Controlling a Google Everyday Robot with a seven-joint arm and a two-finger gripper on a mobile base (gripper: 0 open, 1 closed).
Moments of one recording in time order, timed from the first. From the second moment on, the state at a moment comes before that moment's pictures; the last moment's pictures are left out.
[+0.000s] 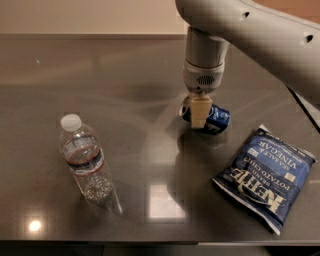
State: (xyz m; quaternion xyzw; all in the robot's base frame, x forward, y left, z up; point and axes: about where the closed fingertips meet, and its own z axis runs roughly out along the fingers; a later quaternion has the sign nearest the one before) arm 0.550 -0.098 0.859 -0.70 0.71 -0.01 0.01
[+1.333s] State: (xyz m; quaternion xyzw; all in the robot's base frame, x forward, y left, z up) arm 0.549 -0.100 0.849 -0.71 0.71 0.00 0.02
